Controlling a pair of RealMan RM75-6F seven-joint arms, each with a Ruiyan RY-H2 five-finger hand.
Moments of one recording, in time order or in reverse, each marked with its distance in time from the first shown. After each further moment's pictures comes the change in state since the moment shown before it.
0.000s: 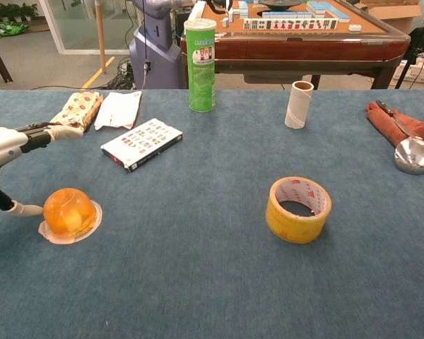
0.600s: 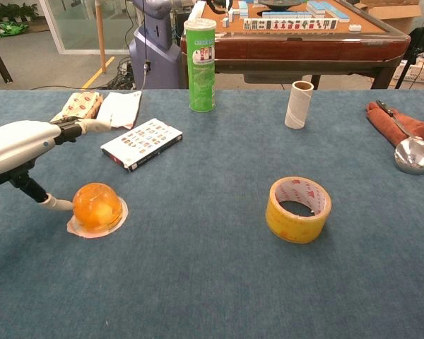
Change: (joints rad) left arm -0.064 -0.054 -0.036 -0.017 -0.041 -0.043 0.017; right arm -0.002 0.008 0.002 -0.002 -0.002 0.002 0.014
